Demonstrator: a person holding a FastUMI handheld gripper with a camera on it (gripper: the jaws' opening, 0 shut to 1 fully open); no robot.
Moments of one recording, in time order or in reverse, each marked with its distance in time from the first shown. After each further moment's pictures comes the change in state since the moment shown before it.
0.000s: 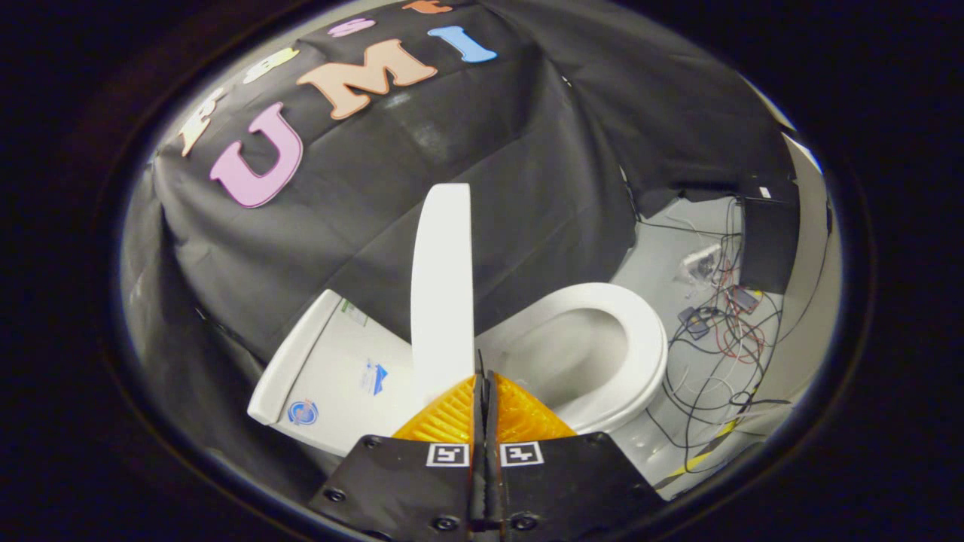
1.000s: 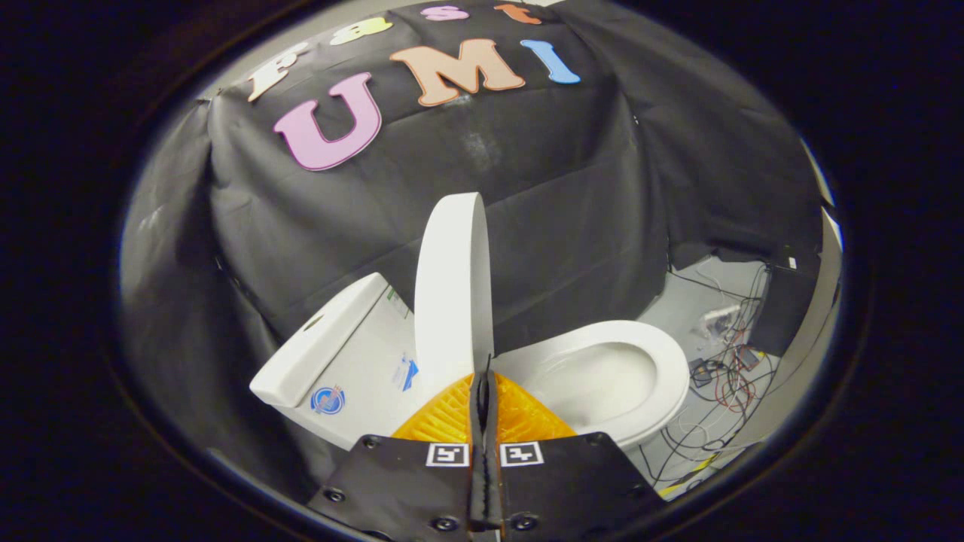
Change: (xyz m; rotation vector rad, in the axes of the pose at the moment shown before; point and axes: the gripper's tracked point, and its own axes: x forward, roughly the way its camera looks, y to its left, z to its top) arm -0.006 0.070 -0.001 -0.238 -0.064 0.054
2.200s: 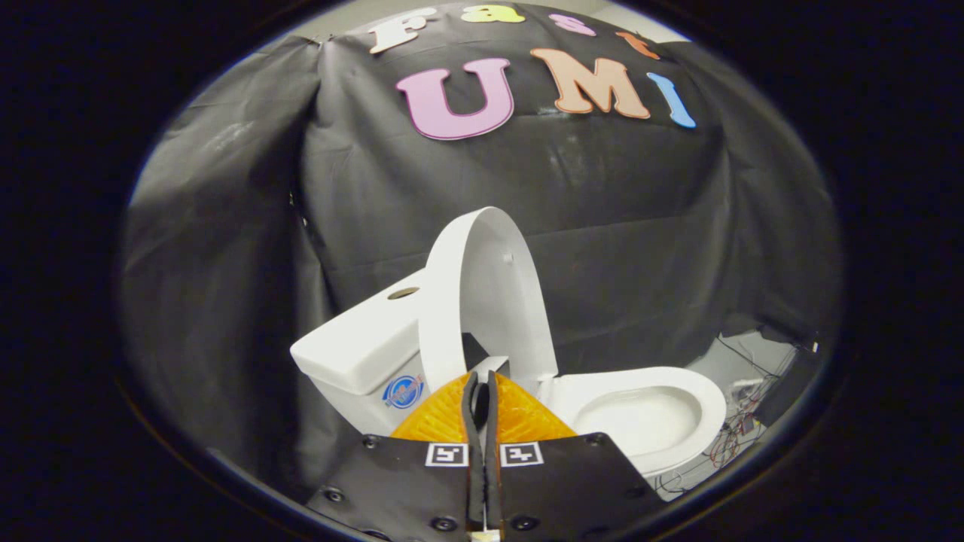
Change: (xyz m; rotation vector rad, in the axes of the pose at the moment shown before) arm 0.006 0.128 -0.022 -0.290 -0.053 0.191
